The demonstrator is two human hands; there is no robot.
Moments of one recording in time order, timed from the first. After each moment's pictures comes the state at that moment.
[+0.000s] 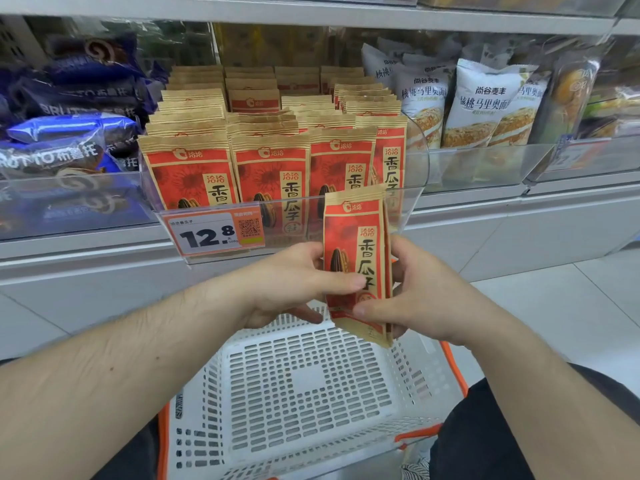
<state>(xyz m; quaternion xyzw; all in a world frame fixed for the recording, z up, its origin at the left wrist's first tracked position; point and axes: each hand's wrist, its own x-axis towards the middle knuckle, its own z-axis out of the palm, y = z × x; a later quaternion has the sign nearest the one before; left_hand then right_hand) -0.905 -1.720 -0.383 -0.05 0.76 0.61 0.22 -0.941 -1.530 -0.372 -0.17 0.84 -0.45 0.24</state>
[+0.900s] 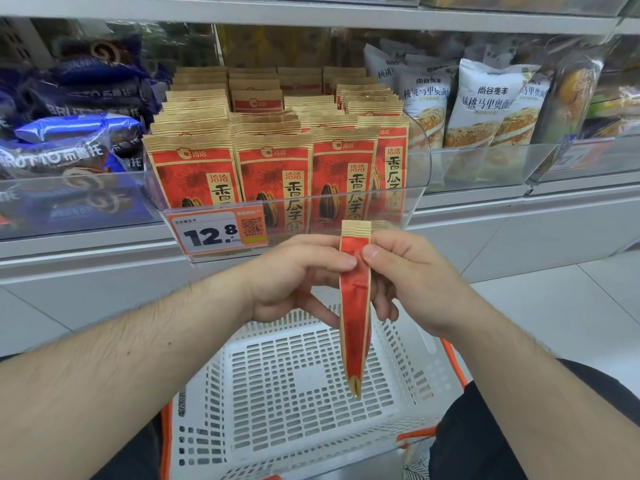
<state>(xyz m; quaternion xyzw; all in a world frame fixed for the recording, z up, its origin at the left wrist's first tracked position) -0.910 -1.726 -0.392 0.04 0.65 0.73 0.22 -0.942 -1.545 -0.377 -0.23 0.74 -0.59 0.22</state>
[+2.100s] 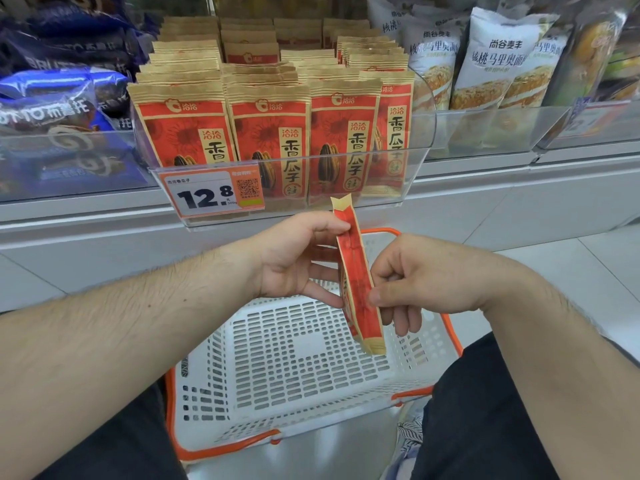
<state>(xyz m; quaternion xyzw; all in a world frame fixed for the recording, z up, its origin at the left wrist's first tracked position) -0.911 -1.708 -0.406 -0.16 0.58 0.76 0.26 -0.934 -1.525 -0.357 -0.27 0.84 -0.26 0.40</state>
